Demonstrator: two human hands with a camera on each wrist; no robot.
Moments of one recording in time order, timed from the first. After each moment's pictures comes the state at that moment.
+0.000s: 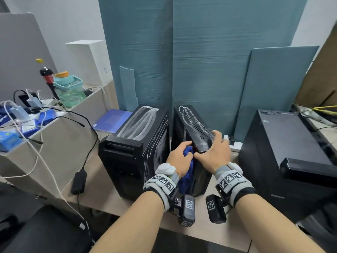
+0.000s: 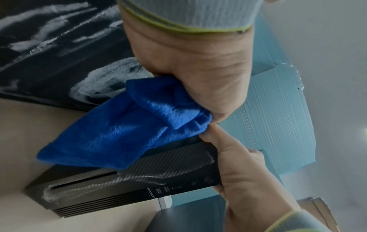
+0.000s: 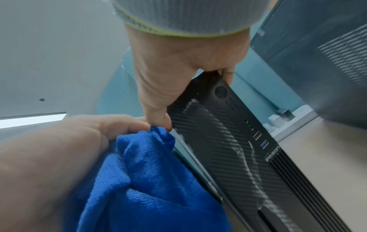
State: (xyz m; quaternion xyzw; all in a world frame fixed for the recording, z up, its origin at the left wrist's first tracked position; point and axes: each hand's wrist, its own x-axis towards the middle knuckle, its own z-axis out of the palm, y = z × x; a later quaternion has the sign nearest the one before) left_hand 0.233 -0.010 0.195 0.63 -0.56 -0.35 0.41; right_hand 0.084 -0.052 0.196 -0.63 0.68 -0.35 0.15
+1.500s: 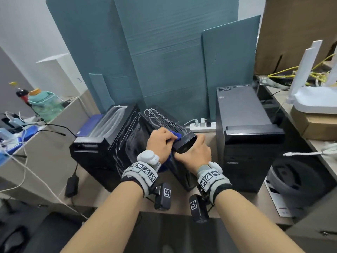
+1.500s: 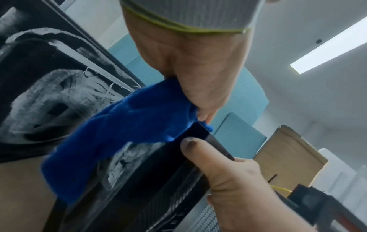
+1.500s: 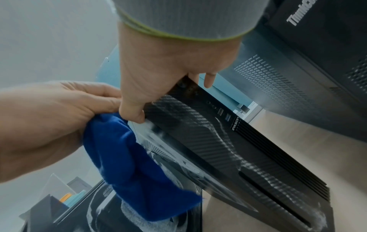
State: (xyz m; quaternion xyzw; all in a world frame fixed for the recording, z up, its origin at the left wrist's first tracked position) left_hand 0.147 0.004 0.216 0.57 -0.75 -0.05 0.33; right_hand -0.006 0.019 0.174 -0.60 0.66 -0.39 0.24
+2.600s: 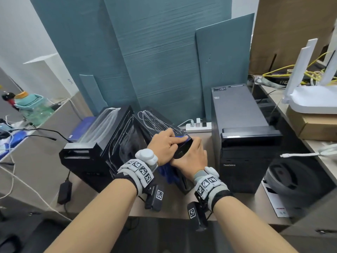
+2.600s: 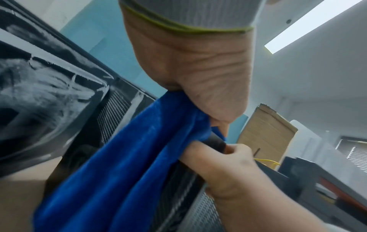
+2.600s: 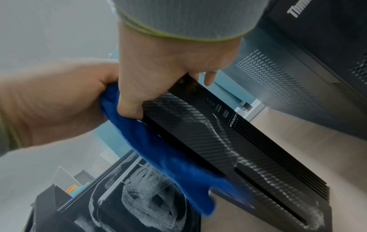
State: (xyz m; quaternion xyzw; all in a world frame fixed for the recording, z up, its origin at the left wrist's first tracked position) left_hand 0.127 -0.015 0.224 0.54 -0.82 -0.07 0.15; right_hand -0.008 0.015 0.160 -0.60 0.66 -0.39 0.22
